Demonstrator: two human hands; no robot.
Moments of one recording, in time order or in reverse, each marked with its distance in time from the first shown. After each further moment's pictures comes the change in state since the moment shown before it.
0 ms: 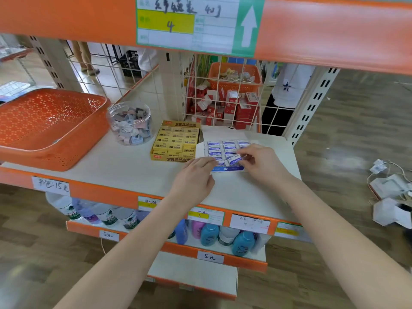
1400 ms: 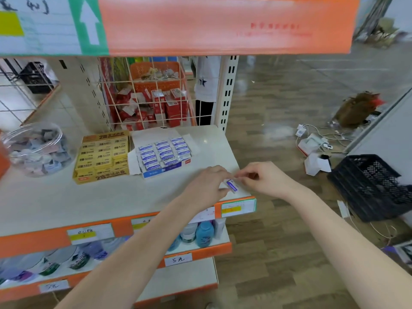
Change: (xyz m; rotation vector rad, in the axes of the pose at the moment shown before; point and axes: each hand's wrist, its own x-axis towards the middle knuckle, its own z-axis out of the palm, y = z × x) left_hand 0.033 0.124 0.050 -0.253 -0.359 0.363; right_hand -0.134 0.059 -0.065 0.036 -0.089 0.308
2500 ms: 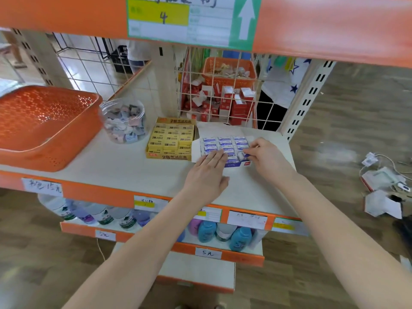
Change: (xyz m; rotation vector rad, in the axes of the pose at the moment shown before) left_hand -0.063 -0.078 -0.040 0.364 0.174 -0.352; right_hand 0.113 -0.082 0.047 -0.306 0.040 -0.227
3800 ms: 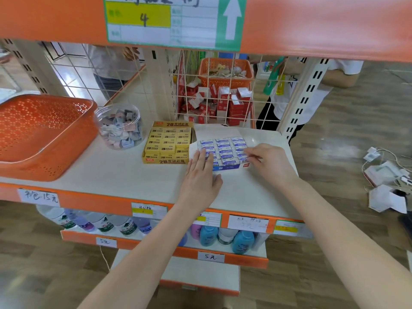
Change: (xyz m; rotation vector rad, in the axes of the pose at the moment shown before) left_hand -0.010 0.000 0.001 -0.259 0.083 -0.202; right_hand -0.007 0.011 0.009 0.237 0.243 -0.042
